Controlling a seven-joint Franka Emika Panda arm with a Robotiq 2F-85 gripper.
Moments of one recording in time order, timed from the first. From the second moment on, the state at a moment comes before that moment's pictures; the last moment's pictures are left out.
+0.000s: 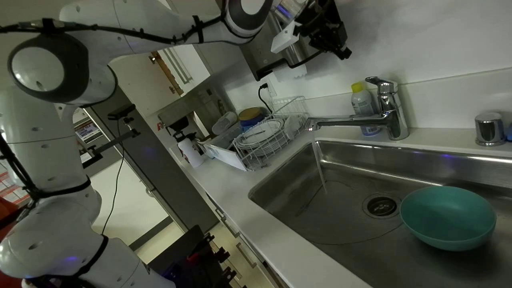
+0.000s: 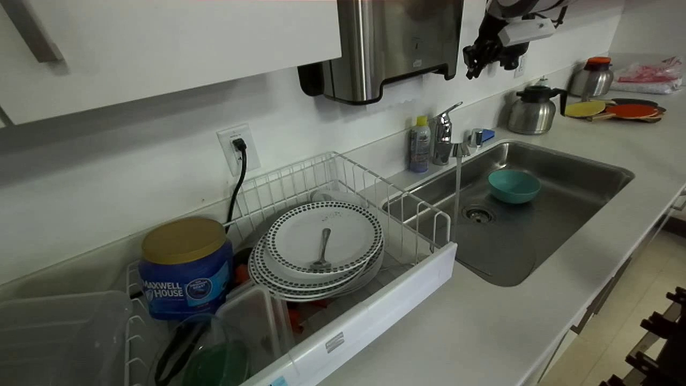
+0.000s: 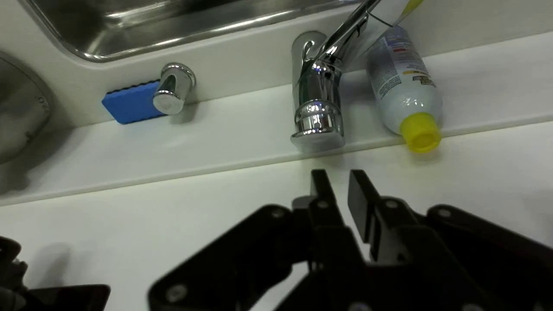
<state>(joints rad) -0.17 0.47 -0.11 -1.42 0.02 2.38 -0.03</state>
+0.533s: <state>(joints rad) -0.18 0.50 -0.11 -1.40 0.03 2.38 -0.03</state>
